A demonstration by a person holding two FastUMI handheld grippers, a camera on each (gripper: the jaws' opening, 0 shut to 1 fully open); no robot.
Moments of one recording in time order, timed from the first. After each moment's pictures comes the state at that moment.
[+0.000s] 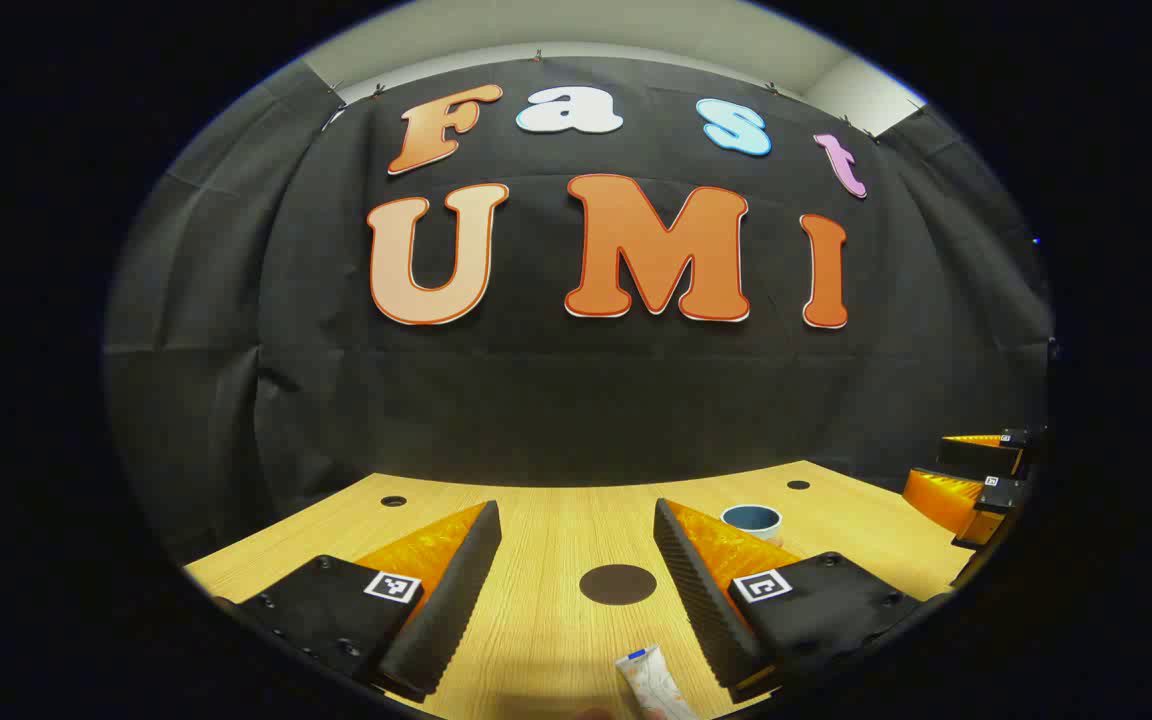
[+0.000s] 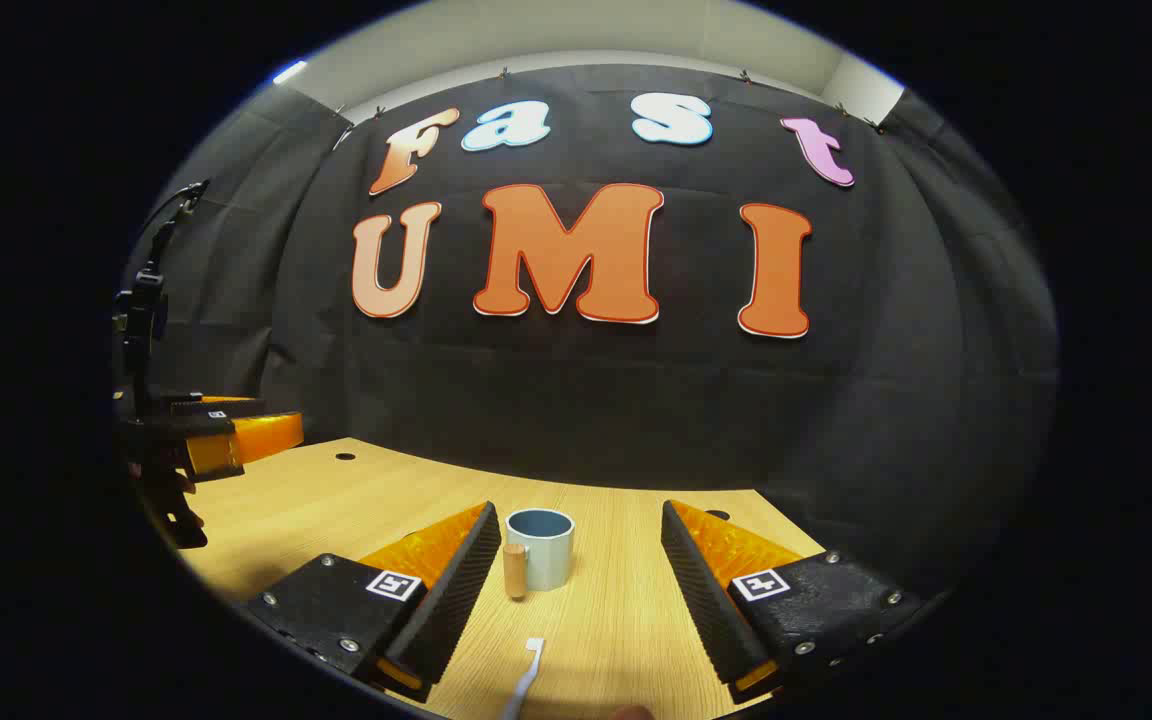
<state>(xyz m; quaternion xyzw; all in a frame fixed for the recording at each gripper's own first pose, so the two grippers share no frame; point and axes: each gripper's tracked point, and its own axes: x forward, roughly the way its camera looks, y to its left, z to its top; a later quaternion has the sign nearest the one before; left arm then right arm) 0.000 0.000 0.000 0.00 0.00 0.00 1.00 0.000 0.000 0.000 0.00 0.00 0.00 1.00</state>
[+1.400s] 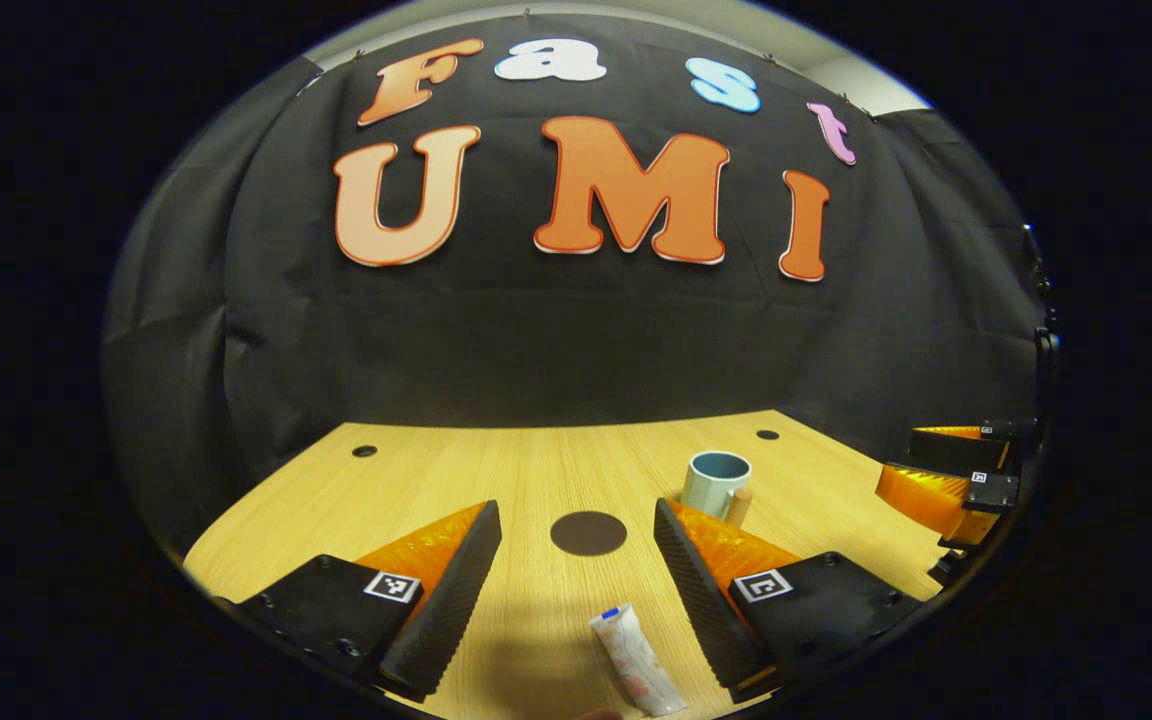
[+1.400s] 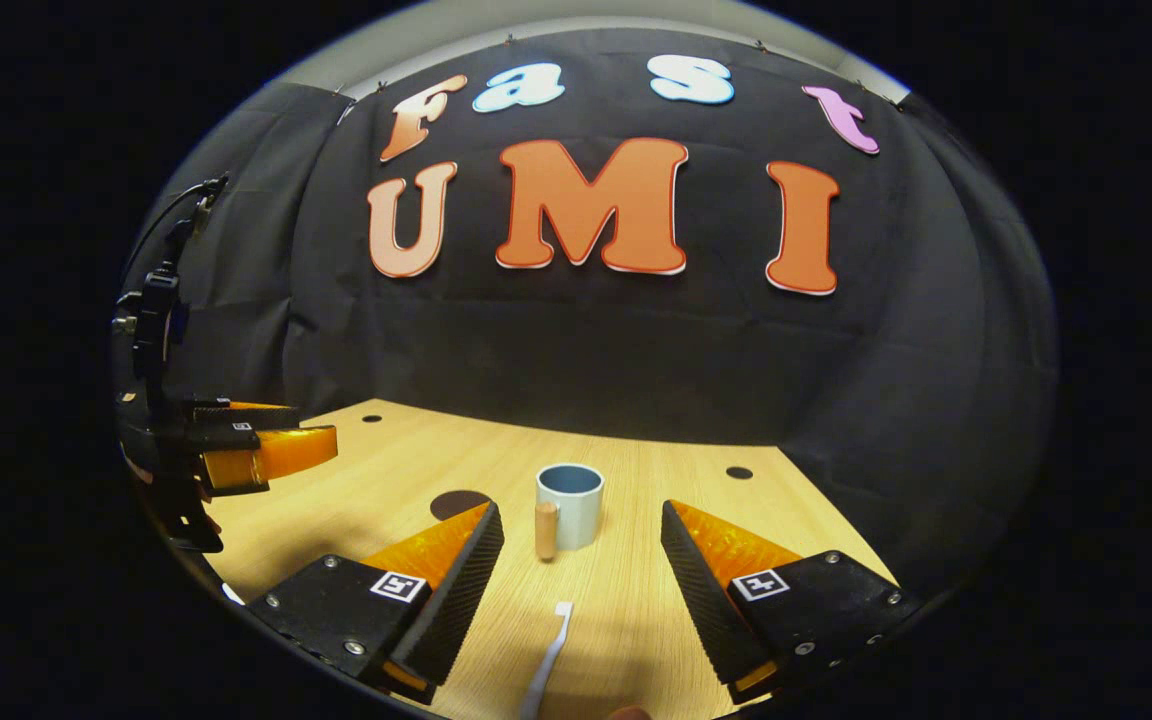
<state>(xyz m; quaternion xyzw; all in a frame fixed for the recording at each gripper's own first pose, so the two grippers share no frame) -0.011 -0.023 -0.046 -0.01 0.12 -0.05 0.99 -0.017 0.021 -0.031 0.01 0.10 0.04 0.99</state>
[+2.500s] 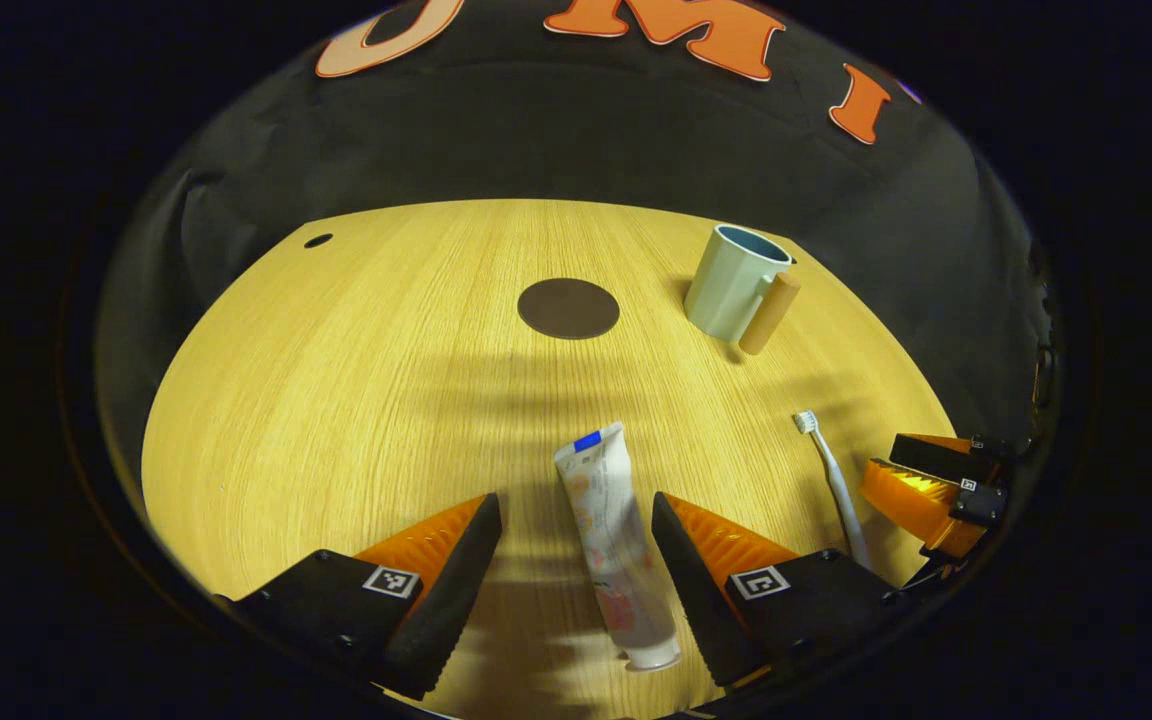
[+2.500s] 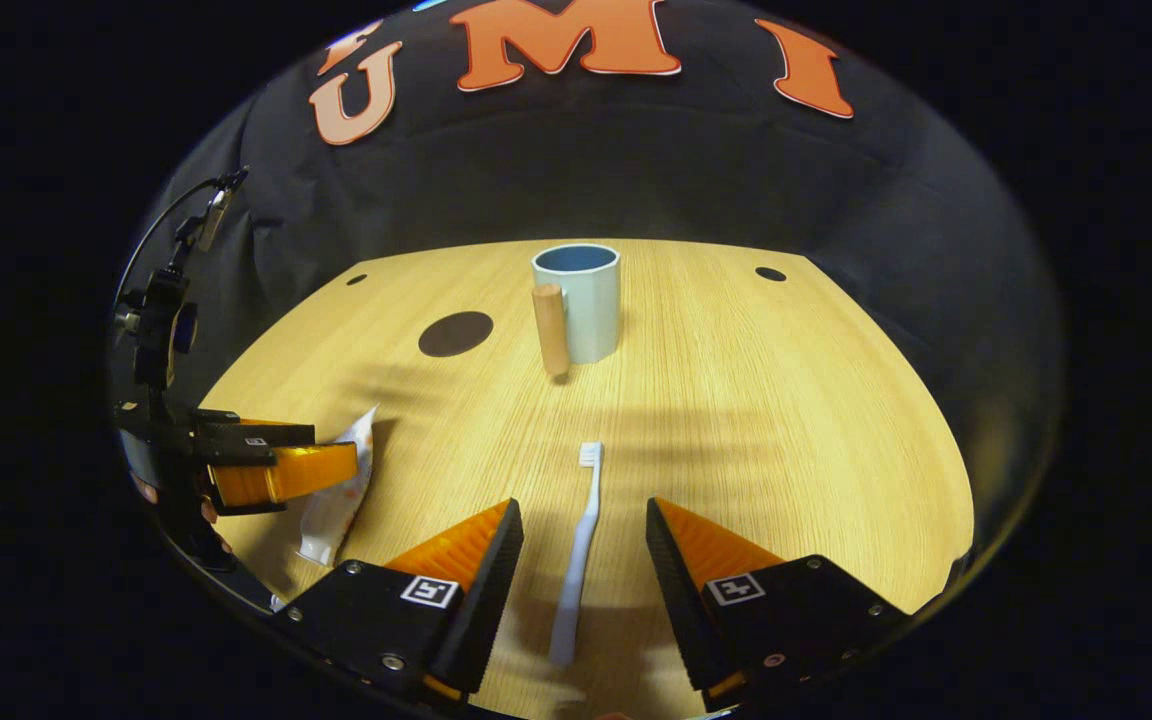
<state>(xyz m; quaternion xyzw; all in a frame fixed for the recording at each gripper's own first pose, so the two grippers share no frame) -0.043 -0.043 -0.206 -0.05 0.42 -0.06 0.90 -0.045 0.044 -0.170 0.04 0.37 0.05 0.93</state>
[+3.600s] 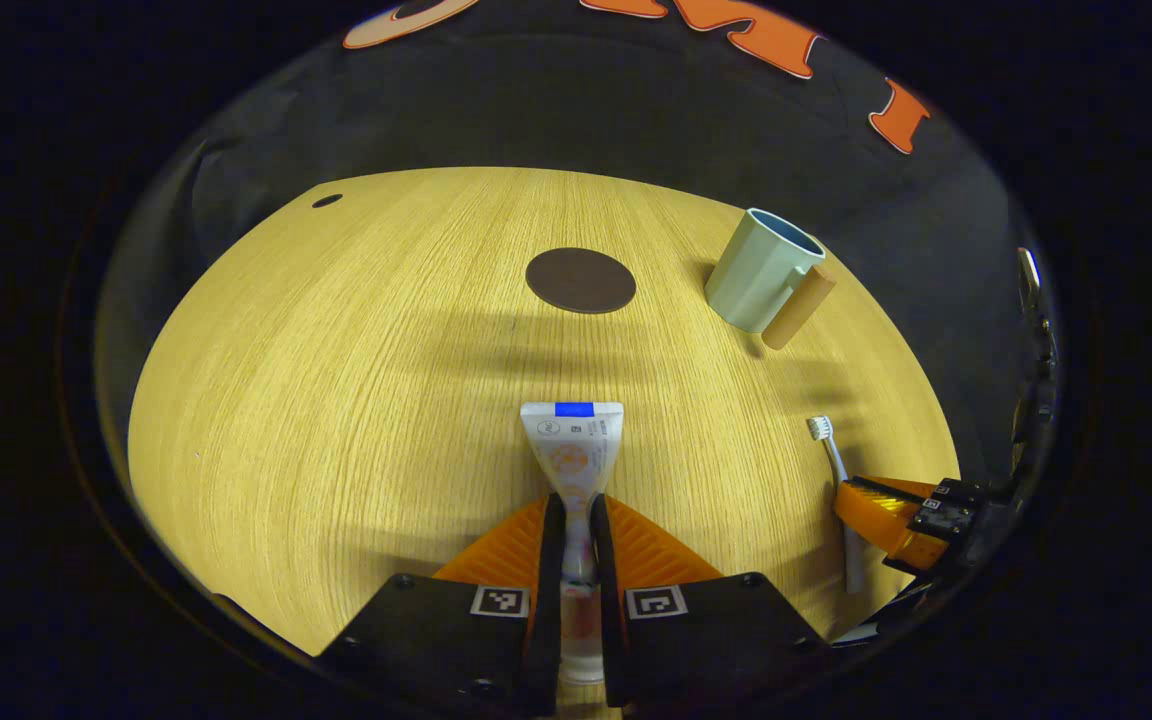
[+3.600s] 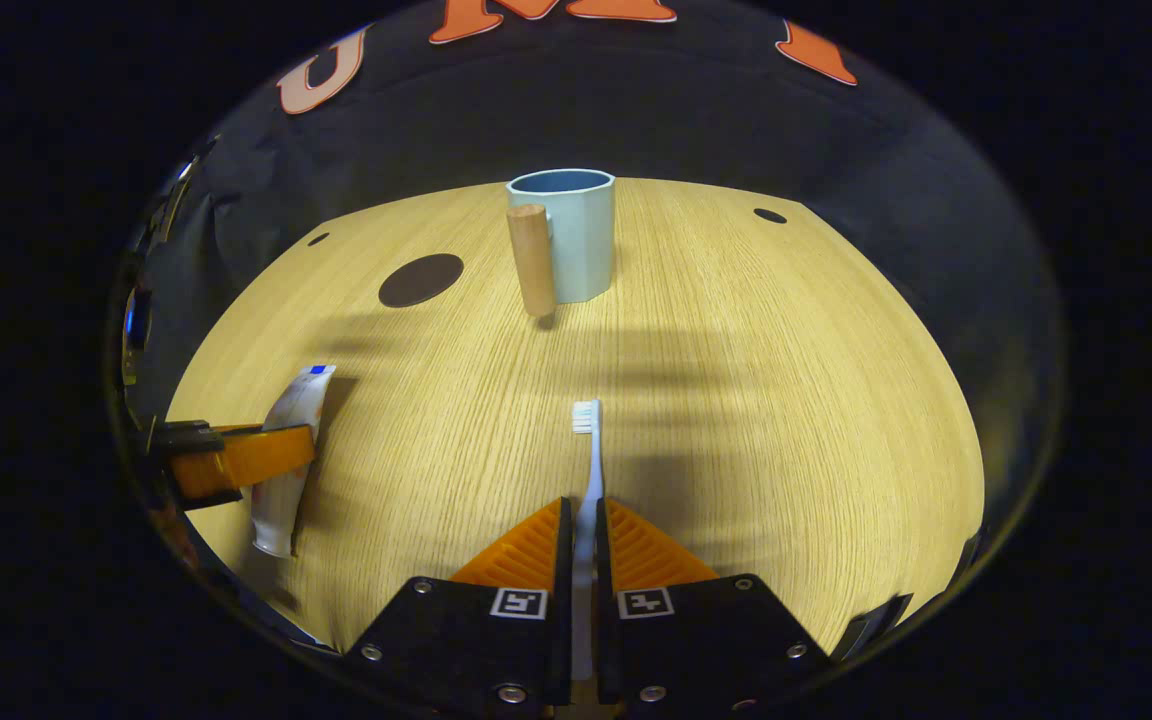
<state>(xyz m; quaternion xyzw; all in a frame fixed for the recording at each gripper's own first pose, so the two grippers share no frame) -0.035 -0.048 -0.220 -0.09 0.44 -0.03 0.89 -0.038 0.051 -0.205 0.05 0.45 0.01 0.89</state>
